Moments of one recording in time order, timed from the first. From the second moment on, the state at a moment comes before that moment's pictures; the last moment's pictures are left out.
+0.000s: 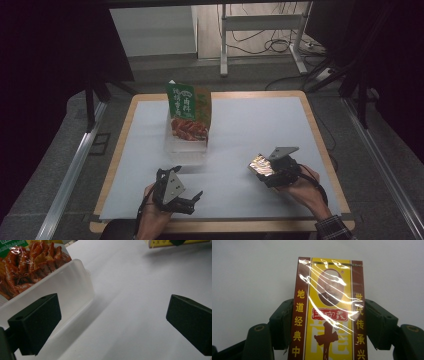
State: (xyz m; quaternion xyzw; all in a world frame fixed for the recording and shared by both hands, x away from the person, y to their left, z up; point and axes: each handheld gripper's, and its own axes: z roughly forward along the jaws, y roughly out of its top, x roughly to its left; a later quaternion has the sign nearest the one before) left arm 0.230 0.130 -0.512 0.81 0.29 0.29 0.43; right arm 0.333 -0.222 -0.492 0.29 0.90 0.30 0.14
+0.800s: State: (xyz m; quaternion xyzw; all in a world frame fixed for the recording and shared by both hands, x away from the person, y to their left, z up) left arm 0.230 0.130 -0.512 0.81 0.29 0.29 0.43; right arm 0.352 -0.217 -0.495 0.31 0.92 0.24 0.09
